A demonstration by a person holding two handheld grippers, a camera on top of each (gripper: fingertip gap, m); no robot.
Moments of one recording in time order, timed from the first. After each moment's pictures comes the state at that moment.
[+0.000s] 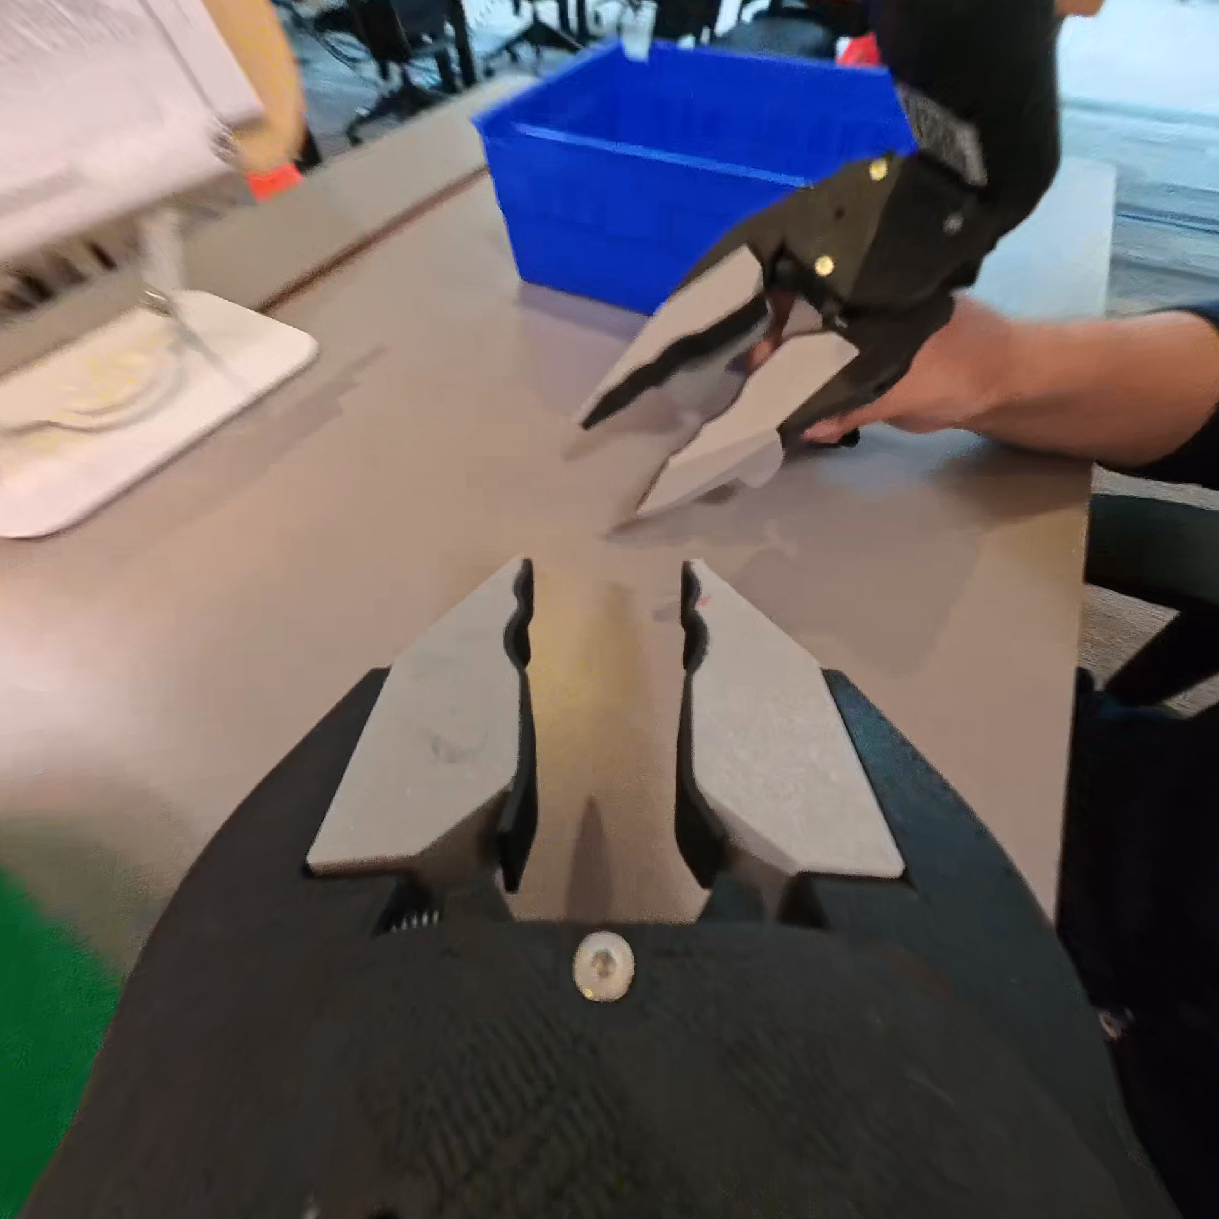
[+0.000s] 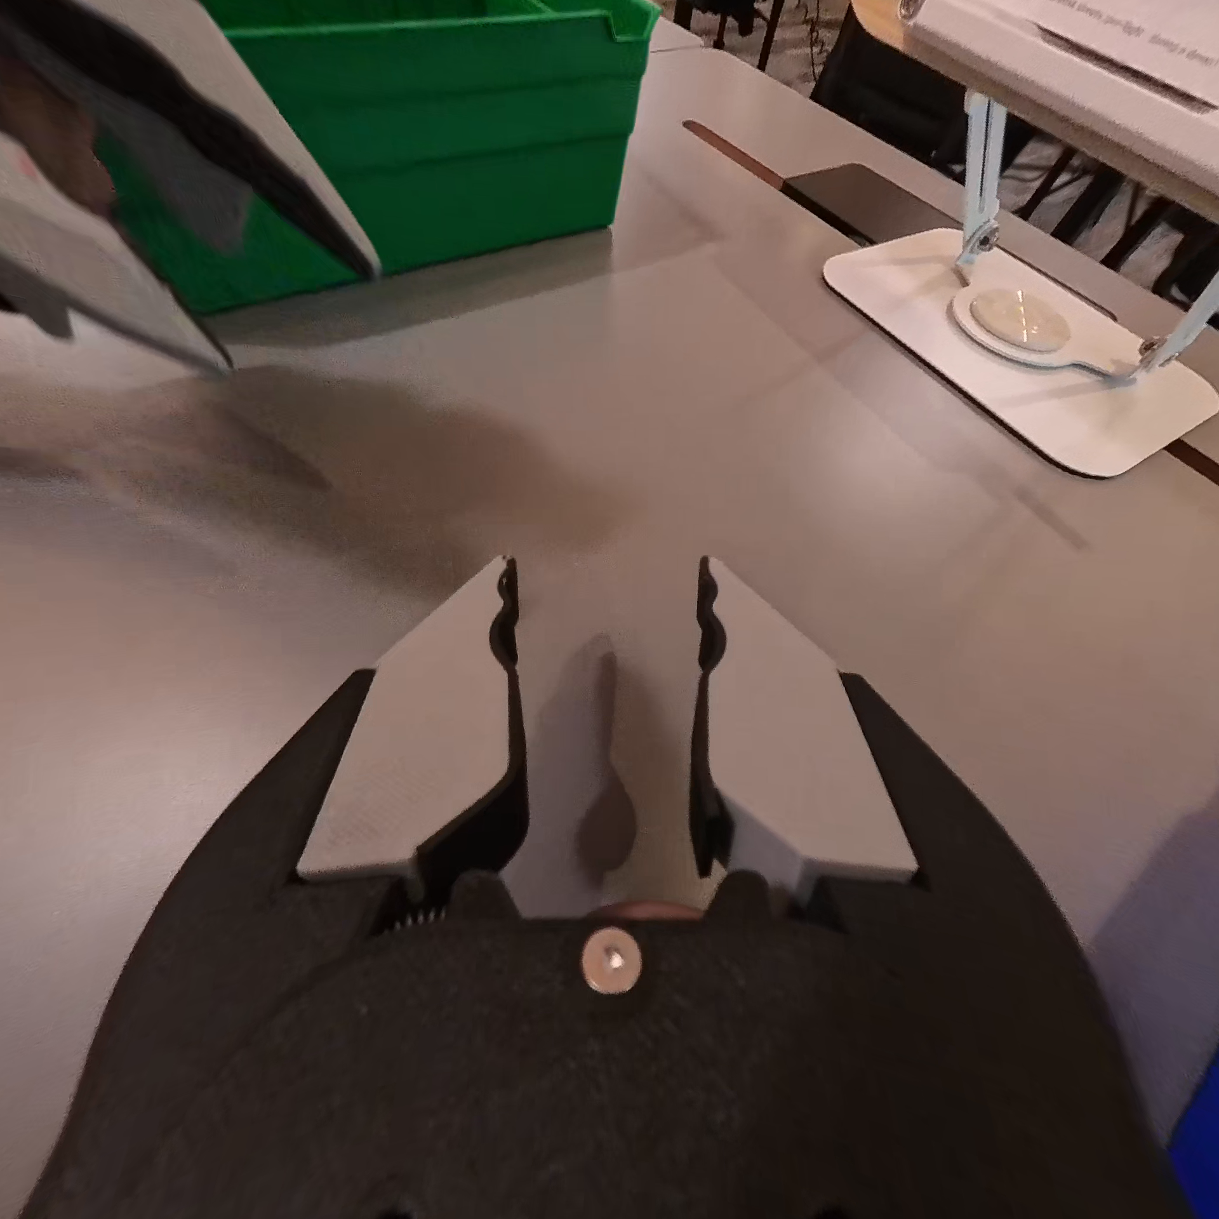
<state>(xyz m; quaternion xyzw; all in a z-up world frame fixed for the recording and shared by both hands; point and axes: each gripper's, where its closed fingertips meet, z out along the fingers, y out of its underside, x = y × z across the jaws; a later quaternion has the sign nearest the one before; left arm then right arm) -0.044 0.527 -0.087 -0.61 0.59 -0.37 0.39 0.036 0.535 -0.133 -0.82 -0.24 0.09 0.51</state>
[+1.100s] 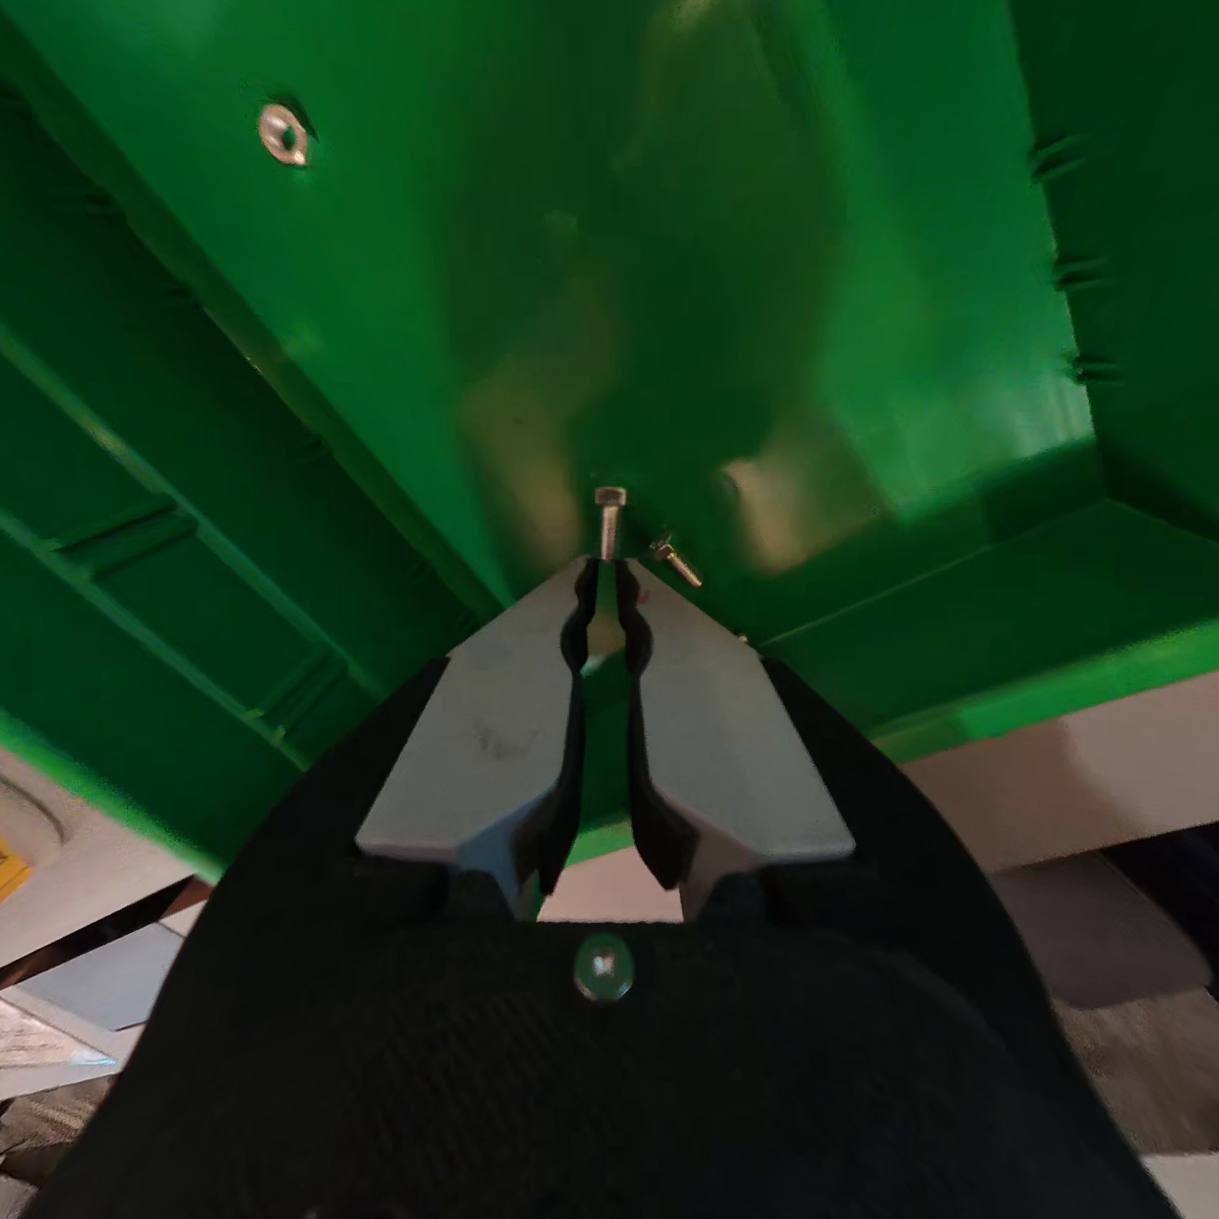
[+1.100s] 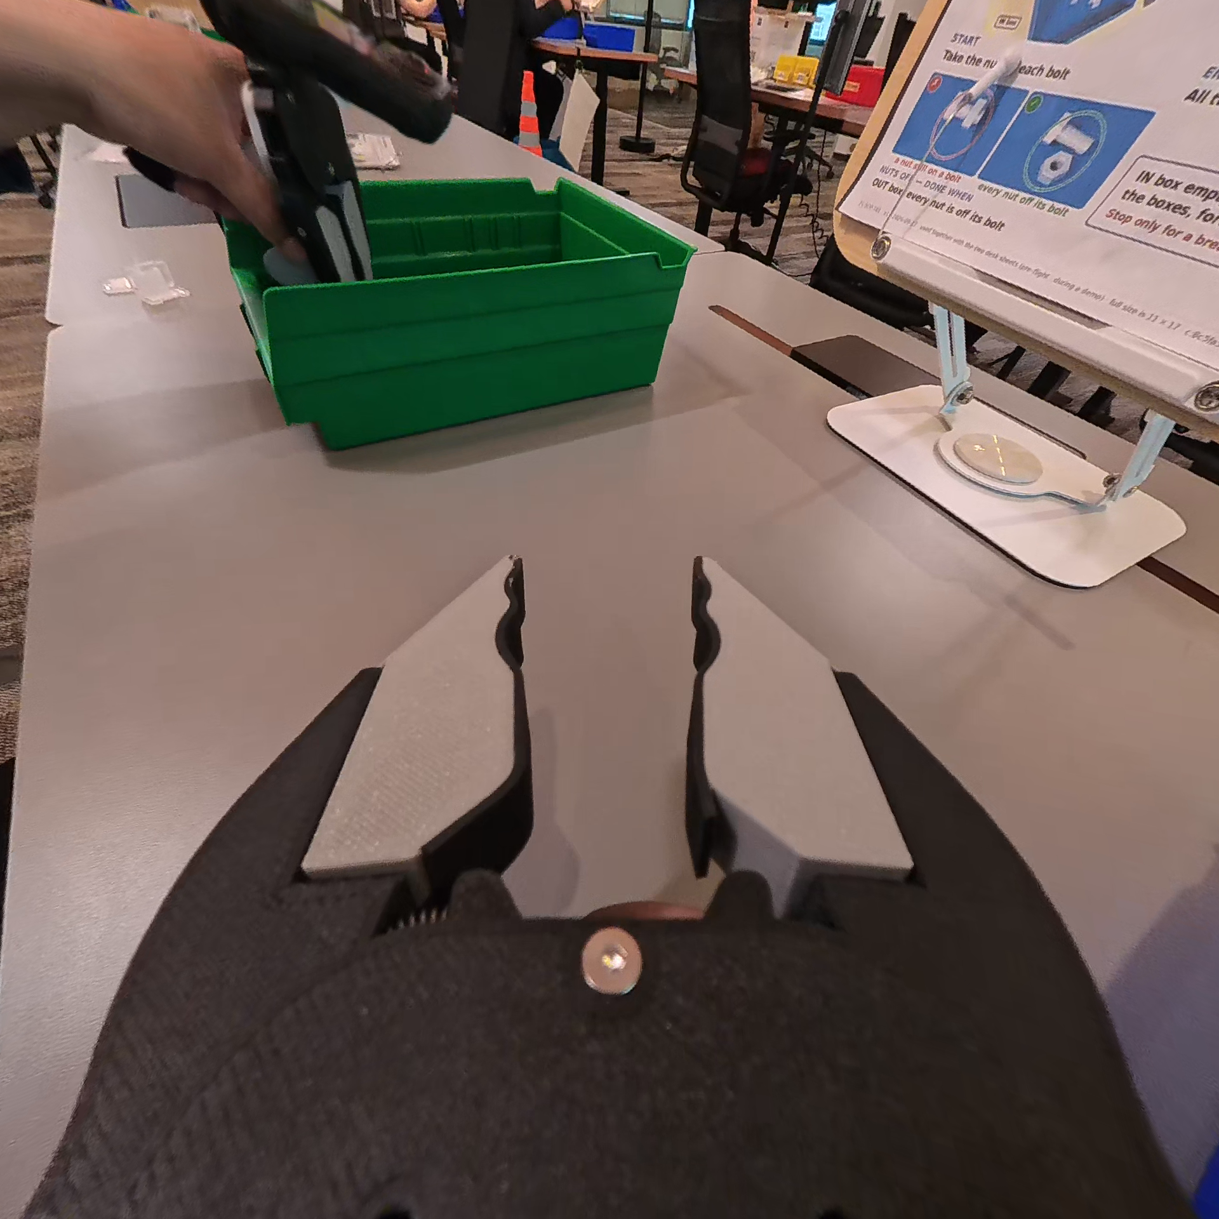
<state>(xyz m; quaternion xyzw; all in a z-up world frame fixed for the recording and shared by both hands) -0.311 0.693 -0.176 -0.86 0.51 0.04 0.05 0.019 0.516 -0.083 -0.76 -0.24 0.13 0.58</state>
